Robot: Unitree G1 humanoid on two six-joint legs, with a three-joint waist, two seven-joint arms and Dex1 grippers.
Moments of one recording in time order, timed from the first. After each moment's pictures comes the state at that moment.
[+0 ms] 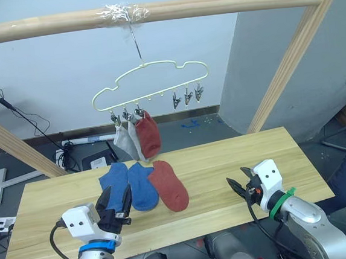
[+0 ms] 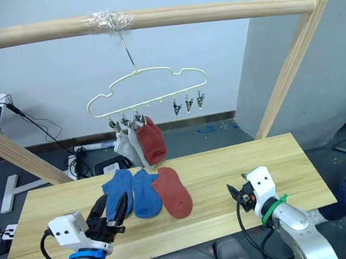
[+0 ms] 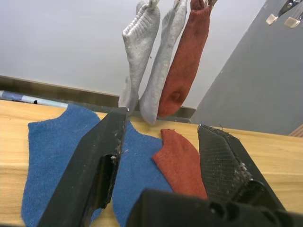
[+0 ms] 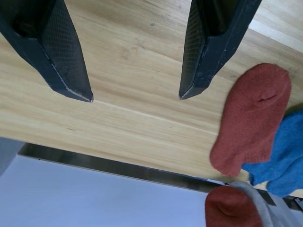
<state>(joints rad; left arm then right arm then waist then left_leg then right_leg) 0.55 0.13 0.12 -0.54 -0.22 0.06 -0.21 0.20 -0.35 0.08 -0.54 0.18 0.54 0.40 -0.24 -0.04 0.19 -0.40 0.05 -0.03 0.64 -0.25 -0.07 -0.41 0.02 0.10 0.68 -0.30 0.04</state>
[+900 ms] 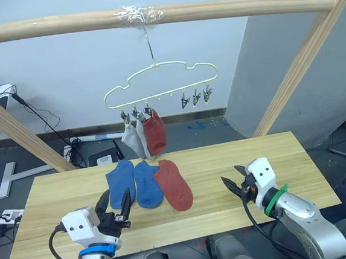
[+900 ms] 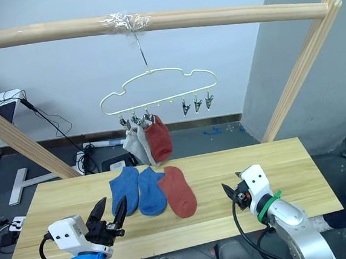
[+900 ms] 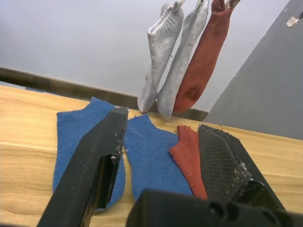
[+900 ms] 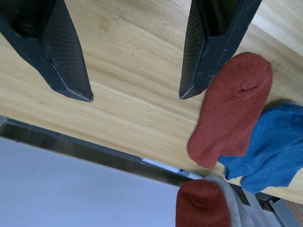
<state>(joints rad) 0.58 0.12 0.11 -0.54 -0.21 0.06 -0.19 0.14 -0.36 0.12 -0.49 0.18 0.51 0.43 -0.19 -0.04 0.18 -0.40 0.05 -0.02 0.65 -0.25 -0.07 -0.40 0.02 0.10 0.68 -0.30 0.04</state>
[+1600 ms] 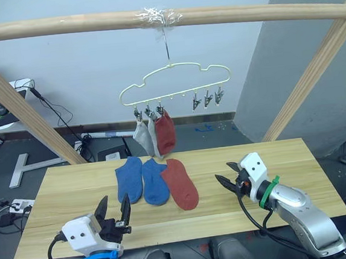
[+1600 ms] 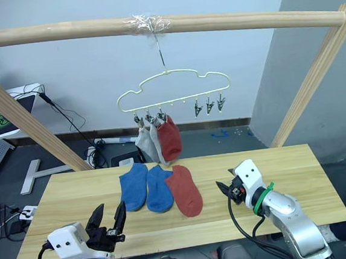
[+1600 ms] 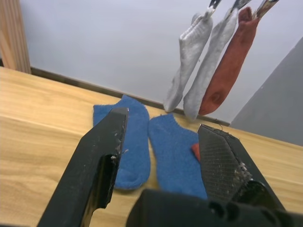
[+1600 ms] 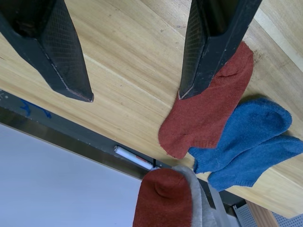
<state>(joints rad) 0.63 0.07 0.09 -0.56 -0.16 0.02 -0.14 0.05 -0.37 0.15 -0.39 0.18 0.49 0.49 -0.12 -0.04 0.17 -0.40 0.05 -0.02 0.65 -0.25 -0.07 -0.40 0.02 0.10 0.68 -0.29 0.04</state>
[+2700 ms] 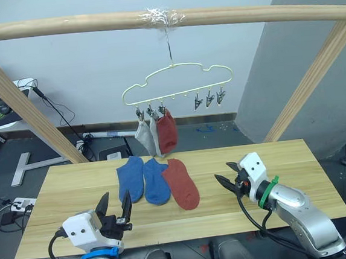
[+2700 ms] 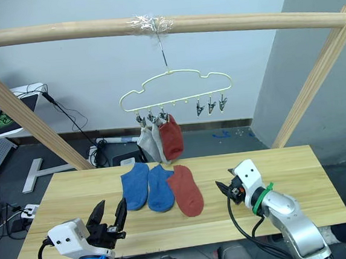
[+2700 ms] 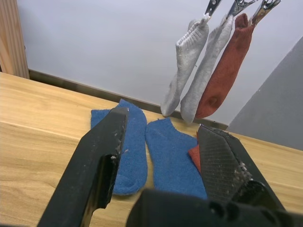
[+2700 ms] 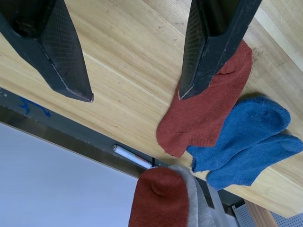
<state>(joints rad) 0.62 0.08 0.09 -0.59 -0.16 0.06 -0.14 0.05 -0.37 0.16 -0.39 0.18 0.50 0.48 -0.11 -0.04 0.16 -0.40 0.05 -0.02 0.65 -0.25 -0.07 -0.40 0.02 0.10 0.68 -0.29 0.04</state>
